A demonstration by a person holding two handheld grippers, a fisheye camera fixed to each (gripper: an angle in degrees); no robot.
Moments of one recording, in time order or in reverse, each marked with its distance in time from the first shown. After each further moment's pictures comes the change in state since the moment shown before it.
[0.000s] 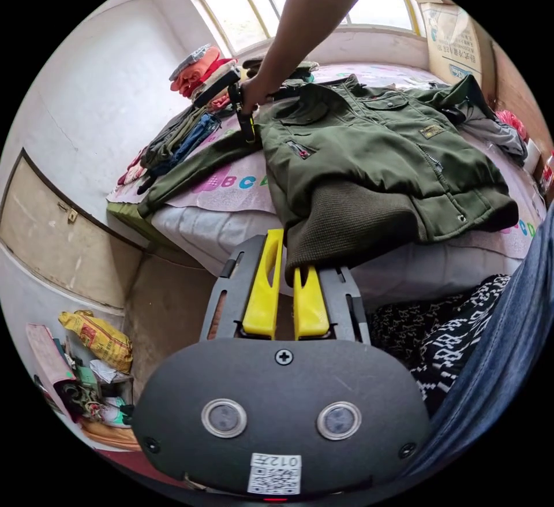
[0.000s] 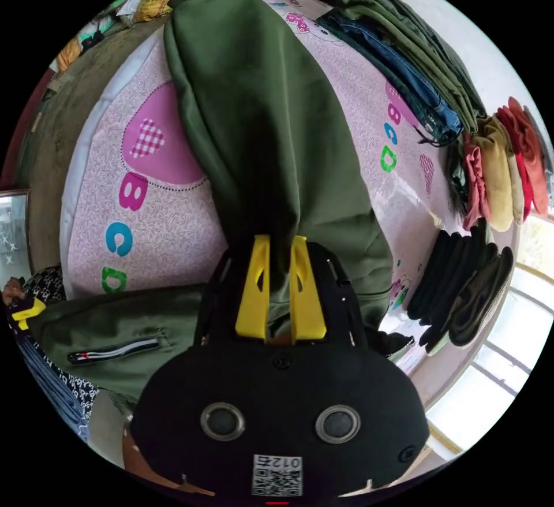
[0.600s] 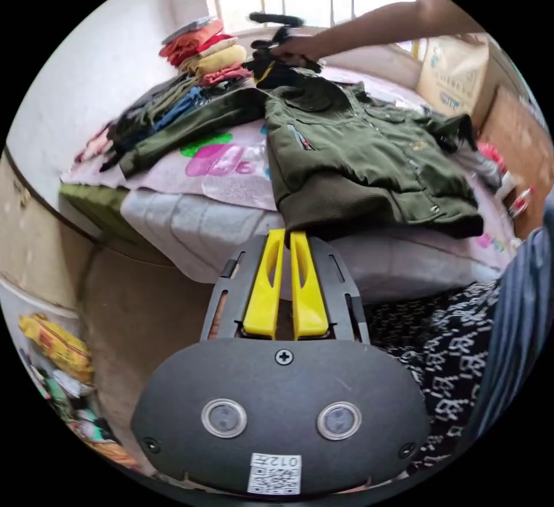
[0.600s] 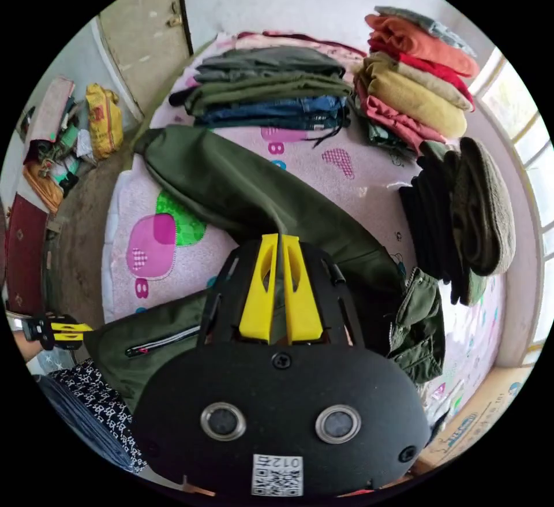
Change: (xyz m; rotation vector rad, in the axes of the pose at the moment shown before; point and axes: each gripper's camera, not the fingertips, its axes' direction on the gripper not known) left arm -0.173 -0.065 0.066 -0.032 0.325 -0.106; right arm 0.127 0.145 -0.047 0.413 -0.196 0.504
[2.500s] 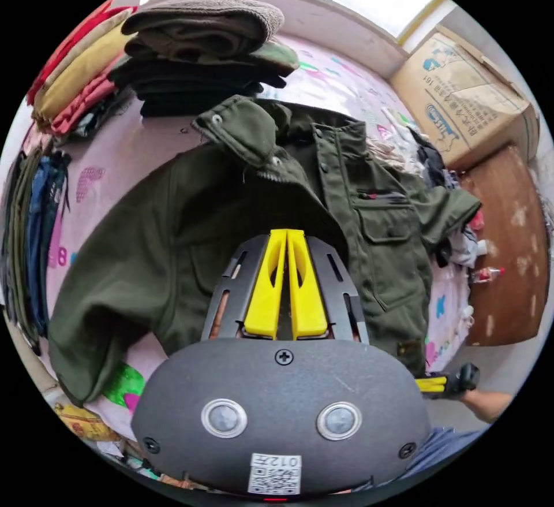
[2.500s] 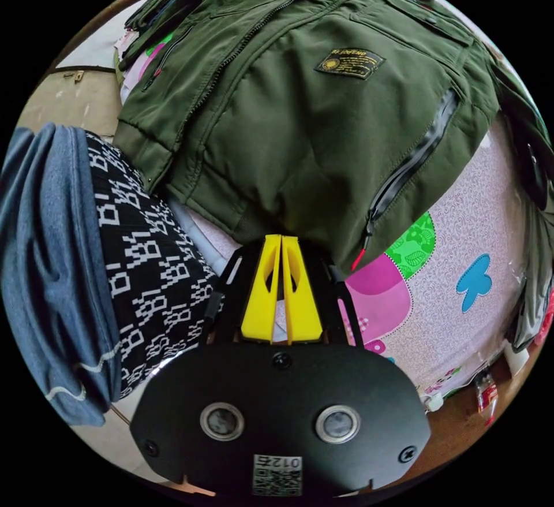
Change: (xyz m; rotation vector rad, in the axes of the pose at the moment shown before) left arm 0.026 -0.754 0.272 -0.206 0.241 0.152; right arm 0.110 0.499 -0.021 -0.479 -0.353 0.621
